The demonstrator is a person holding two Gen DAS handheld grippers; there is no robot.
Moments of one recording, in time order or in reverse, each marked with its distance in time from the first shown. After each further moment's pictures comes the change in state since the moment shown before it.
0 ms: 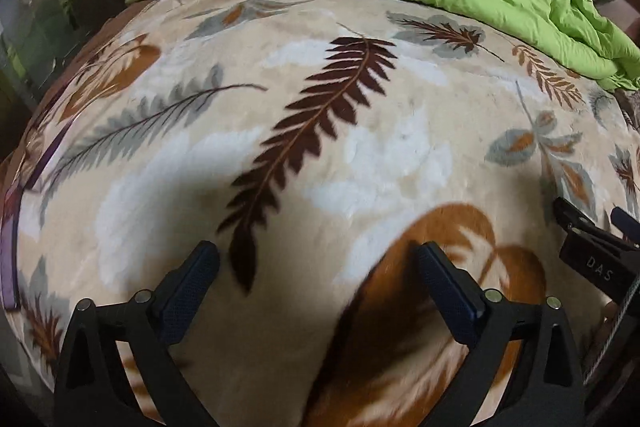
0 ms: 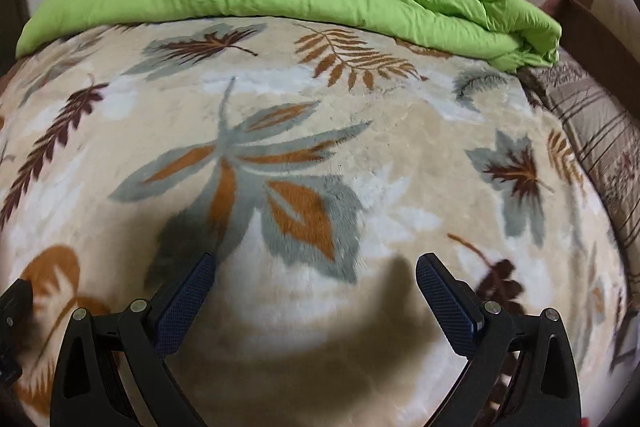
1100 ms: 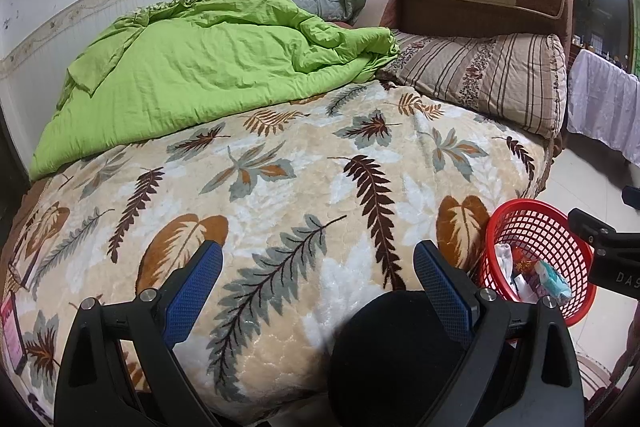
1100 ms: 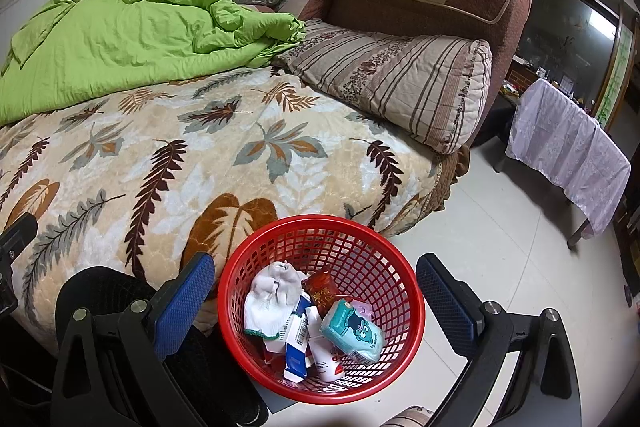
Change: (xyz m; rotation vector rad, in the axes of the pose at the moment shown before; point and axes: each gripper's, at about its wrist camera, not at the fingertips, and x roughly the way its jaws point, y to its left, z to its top) left arm -0.203 -0.104 -0.146 0.521 -0.399 -0.397; right arm -0.274 -0.184 -0.224 0.294 -0.160 -0.371
